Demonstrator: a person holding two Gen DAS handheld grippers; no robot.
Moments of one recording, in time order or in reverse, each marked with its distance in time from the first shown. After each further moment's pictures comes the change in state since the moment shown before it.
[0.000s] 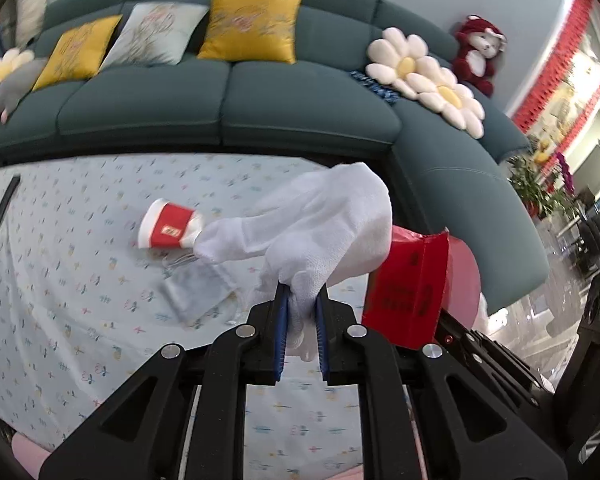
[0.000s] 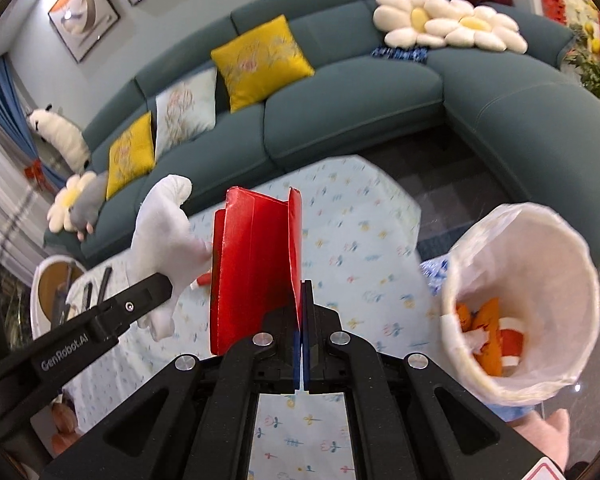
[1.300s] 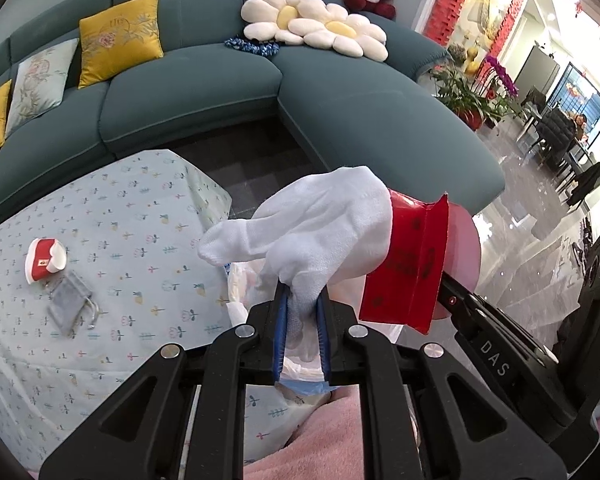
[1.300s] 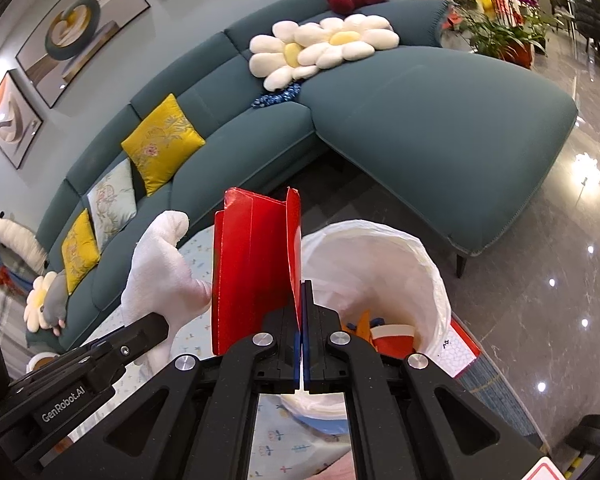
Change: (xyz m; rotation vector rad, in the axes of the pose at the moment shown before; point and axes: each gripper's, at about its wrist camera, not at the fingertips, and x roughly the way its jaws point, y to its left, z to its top) left arm 0.053 -0.207 -0.049 0.305 0.125 -0.120; right arm -0.089 -0.206 -0.006 0.289 -0.148 -0.142
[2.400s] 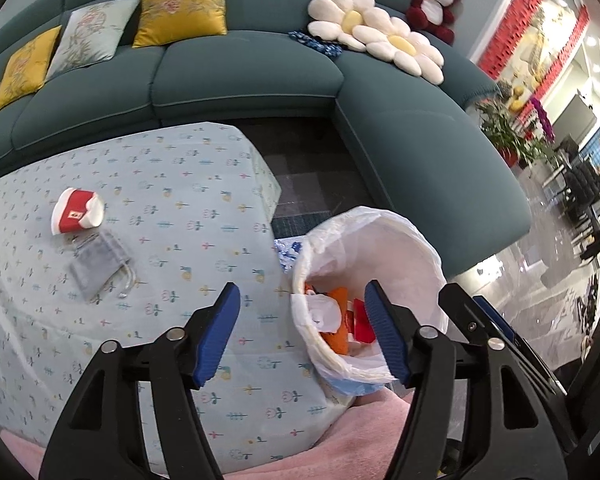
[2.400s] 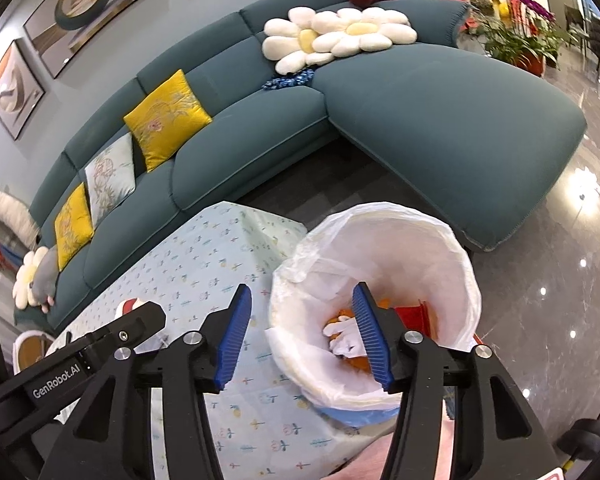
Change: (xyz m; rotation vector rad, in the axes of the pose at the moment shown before) left arm -0.016 0.081 -0.012 -0.204 -0.017 0.062; right arm 0.016 0.053 -0.020 -0.084 0.035 -0.025
